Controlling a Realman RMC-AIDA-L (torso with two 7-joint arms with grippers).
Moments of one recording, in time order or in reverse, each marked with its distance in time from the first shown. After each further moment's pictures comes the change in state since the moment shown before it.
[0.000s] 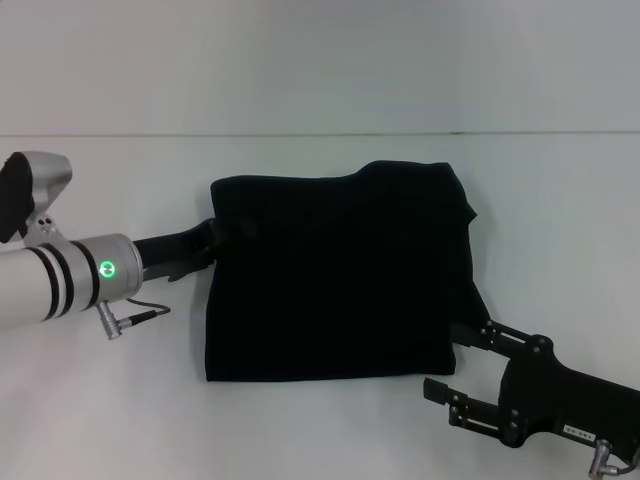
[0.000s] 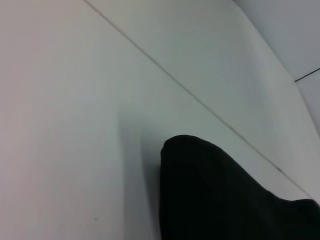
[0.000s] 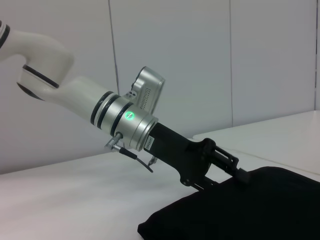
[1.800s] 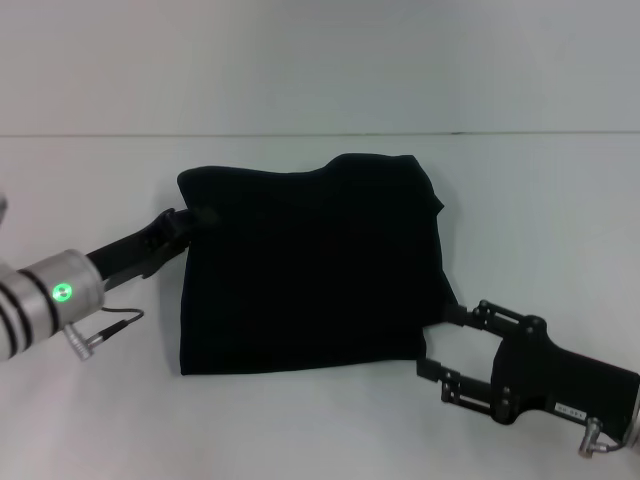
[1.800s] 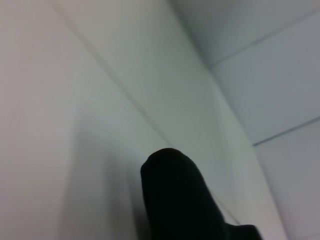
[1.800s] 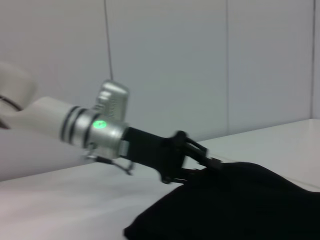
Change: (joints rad) left arm 0.107 -0.032 -0.205 0.009 -0.128 0.132 0.201; right arm 0.033 0.003 0.014 0.013 0.014 0.013 0.000
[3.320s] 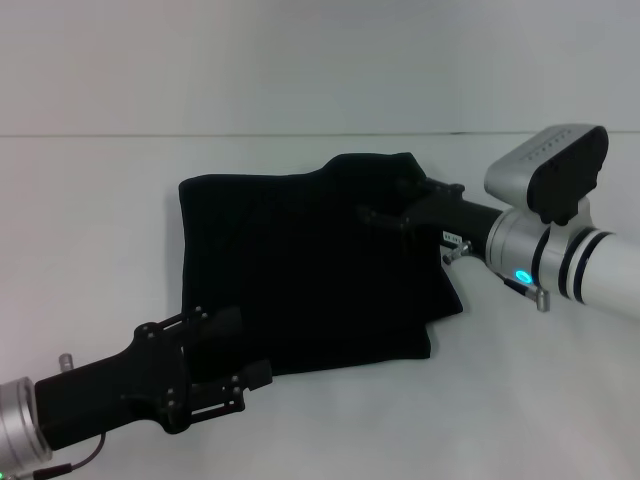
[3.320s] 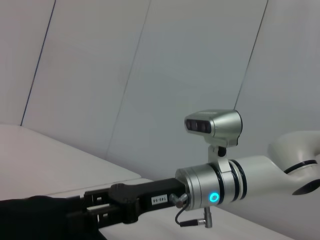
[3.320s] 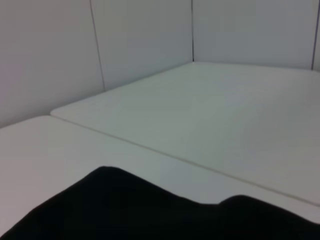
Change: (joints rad) left arm 0.241 -0.001 -0.011 0.114 0.137 0.754 0.954; right arm 0.479 0.014 0.024 0.262 0.214 0.701 0.119
